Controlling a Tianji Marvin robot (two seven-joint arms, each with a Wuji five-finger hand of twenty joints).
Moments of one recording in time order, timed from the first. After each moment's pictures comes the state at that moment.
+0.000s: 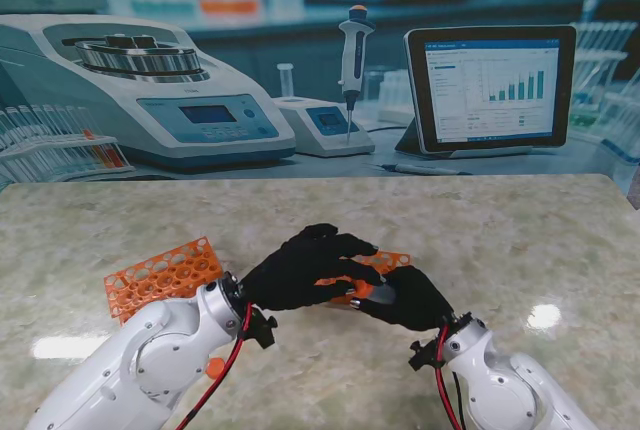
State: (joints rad) left arm 1.53 -1.10 -1.05 -1.77 0.67 -0.62 0.06; right arm -1.74 -1.12 1.26 -1.63 -0.51 -0.51 -0.14; left_hand 1.14 -0.25 0.21 -0.04 0.56 -0.15 0.37 0.25 0.53 0.01 0.15 0.30 0.44 0.09 0.16 0.42 0.09 0.34 0.45 0.33; right_hand 0.49 -0.41 0.68 -0.02 1.14 -0.21 1.28 1.41 1.38 -0.10 0.87 0.94 1.31 -0.08 1.39 0.90 1.12 0.09 1.67 0.81
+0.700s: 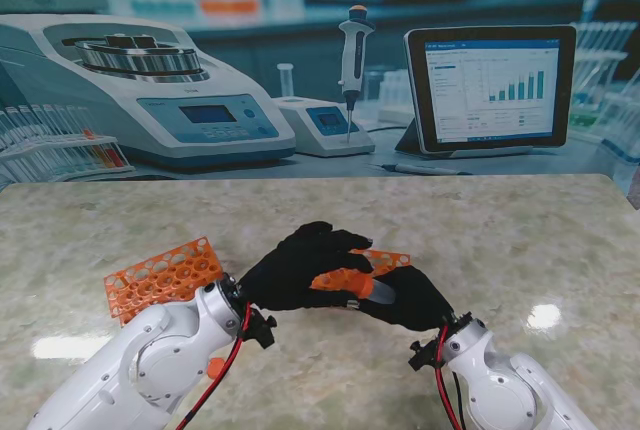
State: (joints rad) left arm 1.55 -1.10 -1.06 -1.78 0.67 -0.56 0.07; right arm -1.74 -1.12 1.26 -1.63 -0.51 -0.51 -0.14; left_hand 0.92 -0.23 0.04 -0.03 0.57 0.08 0.42 0.44 0.51 0.04 0.14 0.32 0.43 0.10 0.16 0.42 0.08 0.34 0.42 0.34; right_hand 0.49 -0.41 0.68 -0.02 1.14 -0.21 1.28 1.41 1.38 -0.10 0.87 0.94 1.31 -0.08 1.39 0.90 1.12 0.09 1.67 0.81
